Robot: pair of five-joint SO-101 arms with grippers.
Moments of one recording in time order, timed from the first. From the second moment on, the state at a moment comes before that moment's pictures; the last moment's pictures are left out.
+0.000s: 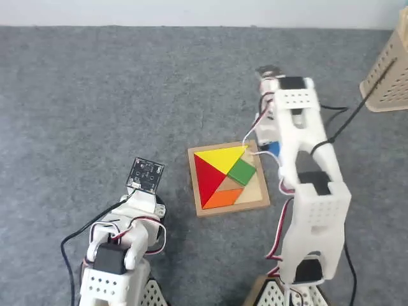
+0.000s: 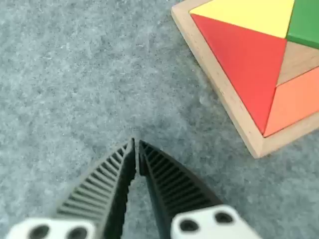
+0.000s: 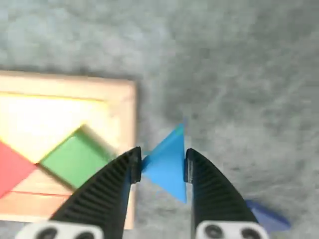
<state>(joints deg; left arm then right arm) 4.8 -103.4 97.5 72.0 -0.7 -11.3 28.4 -14.0 84.2 6.6</state>
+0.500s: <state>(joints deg) 4.8 -103.4 97.5 72.0 -0.7 -21.9 21.8 -3.1 72.0 -5.8</state>
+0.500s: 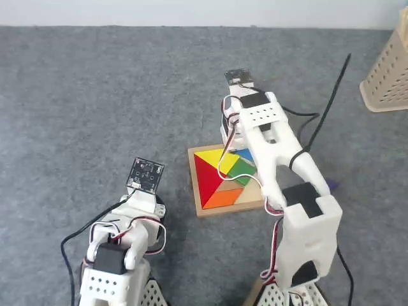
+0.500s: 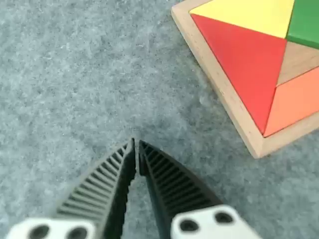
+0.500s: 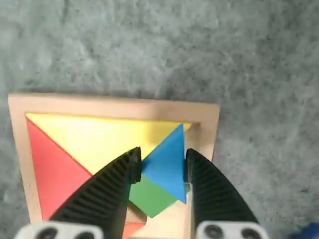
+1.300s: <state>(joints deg) 4.8 -103.4 97.5 72.0 -0.7 -21.5 21.9 -1.2 72.4 -3.5</state>
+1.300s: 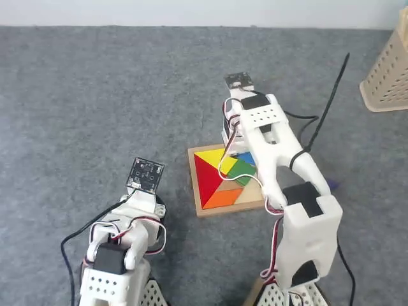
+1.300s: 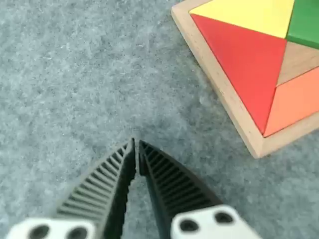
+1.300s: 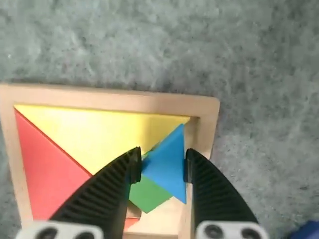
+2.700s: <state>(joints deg) 4.8 -103.4 97.5 72.0 -0.7 -17.8 24.4 -1.1 70.6 -2.8</state>
